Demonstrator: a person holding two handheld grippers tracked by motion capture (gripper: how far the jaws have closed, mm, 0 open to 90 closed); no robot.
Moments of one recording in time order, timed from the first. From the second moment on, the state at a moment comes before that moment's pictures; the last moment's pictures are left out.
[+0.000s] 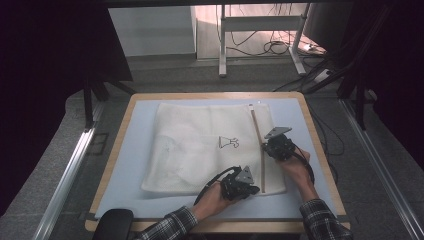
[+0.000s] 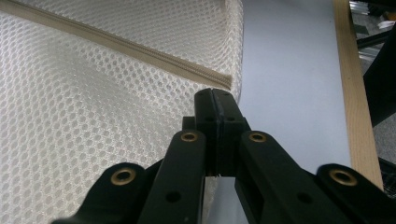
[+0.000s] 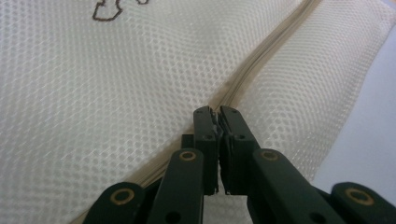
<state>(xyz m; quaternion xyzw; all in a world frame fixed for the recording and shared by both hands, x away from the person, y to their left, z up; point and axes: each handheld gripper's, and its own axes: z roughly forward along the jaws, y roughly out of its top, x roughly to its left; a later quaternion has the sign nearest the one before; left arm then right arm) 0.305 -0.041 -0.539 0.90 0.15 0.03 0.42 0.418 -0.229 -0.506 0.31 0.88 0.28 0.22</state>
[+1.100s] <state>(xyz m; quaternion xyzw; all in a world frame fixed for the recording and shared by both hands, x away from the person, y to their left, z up) 0.304 -0.042 -0.538 0.90 0.15 0.03 0.42 0.463 -0.220 -0.507 0.32 0.87 0.27 0.24</state>
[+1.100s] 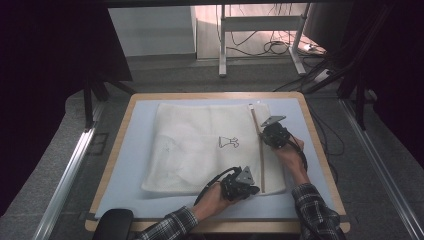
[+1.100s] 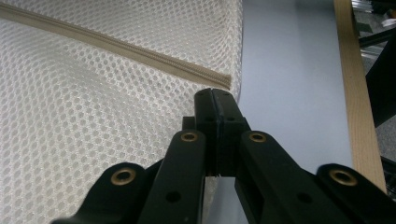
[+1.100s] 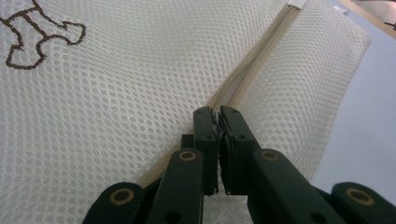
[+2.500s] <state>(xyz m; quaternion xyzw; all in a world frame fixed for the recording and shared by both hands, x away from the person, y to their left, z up) 0.303 -0.042 -0.538 0.90 0.14 0.04 0.42 0.521 -0.211 -0.511 0.35 0.86 0.28 0.25</state>
